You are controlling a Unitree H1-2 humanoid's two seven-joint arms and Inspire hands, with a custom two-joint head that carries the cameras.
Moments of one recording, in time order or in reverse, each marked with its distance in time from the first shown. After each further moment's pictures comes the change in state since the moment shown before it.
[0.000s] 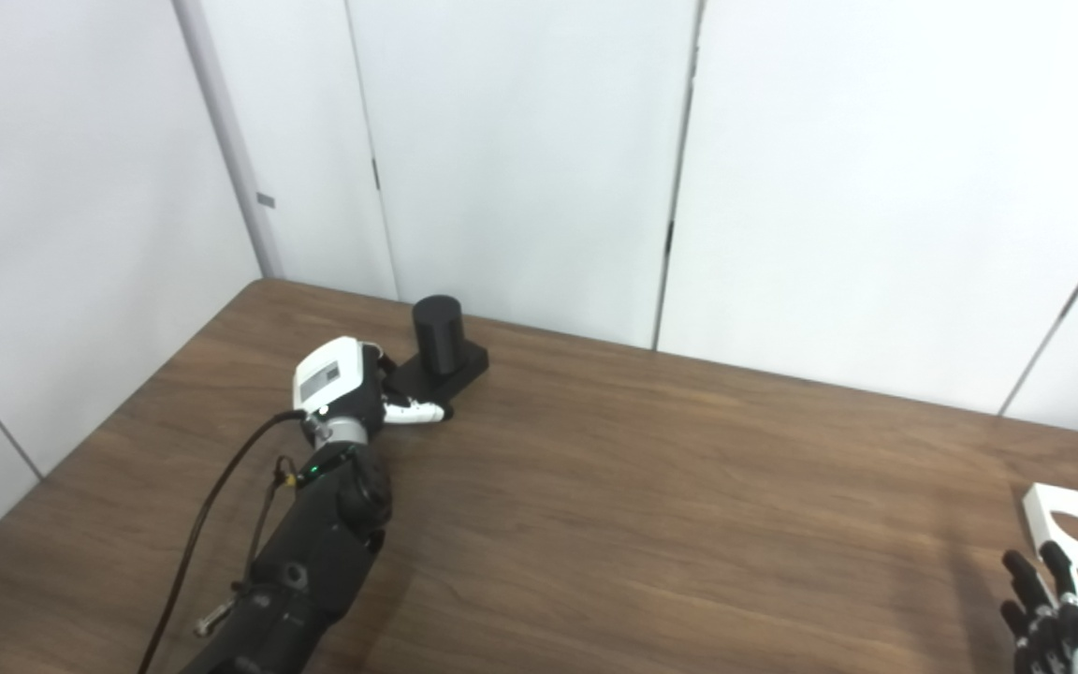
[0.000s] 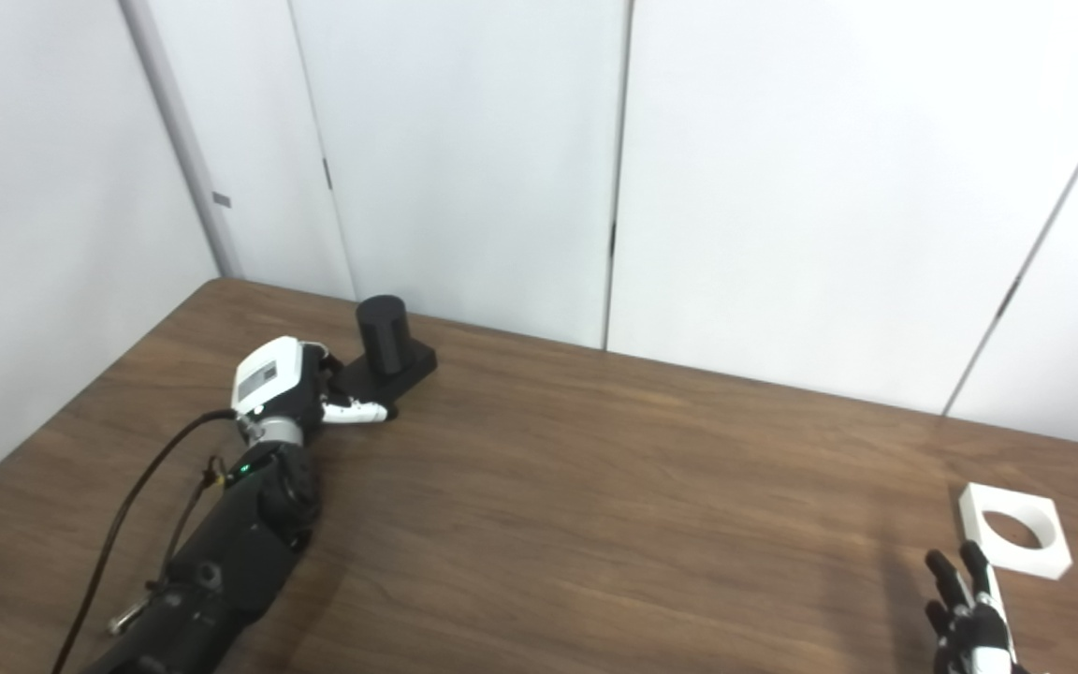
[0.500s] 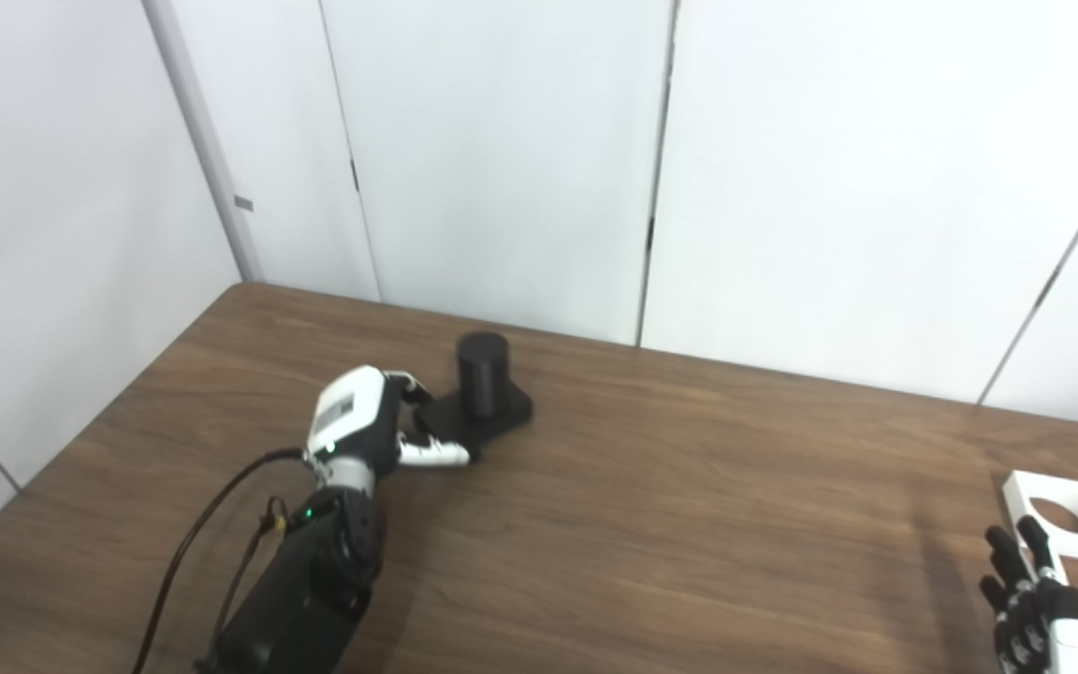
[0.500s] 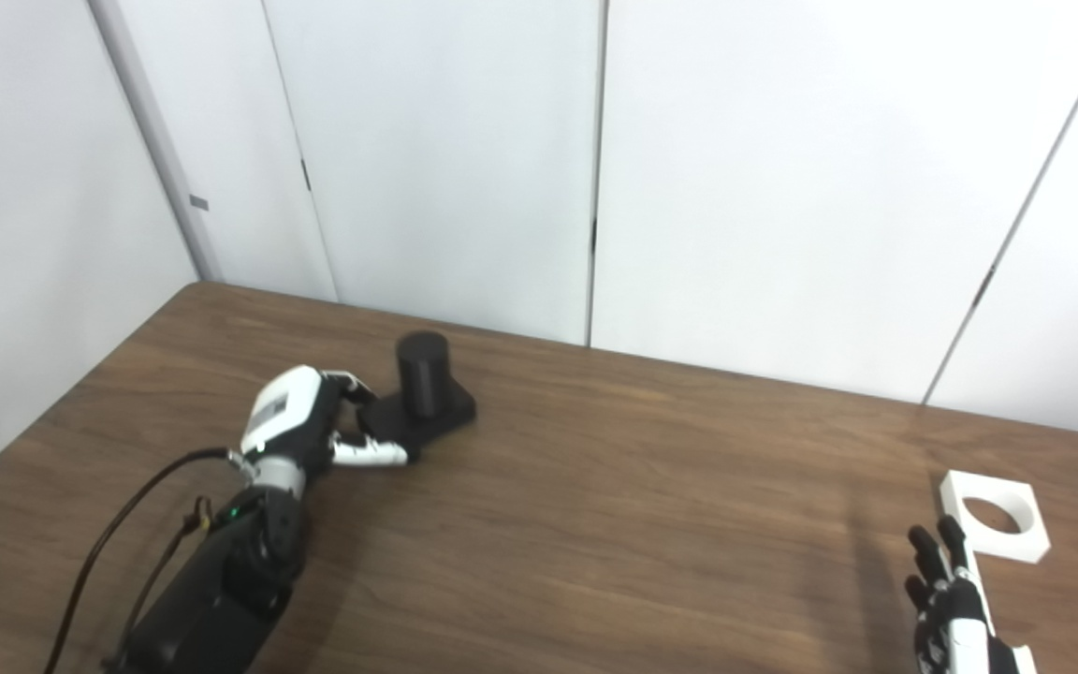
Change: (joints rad) left arm 0.182 0.003 -0.089 -0.393 -0.009 0.004 -0.196; right arm 0.000 0.003 0.020 -0.036 -0.013 0.015 -0.012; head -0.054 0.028
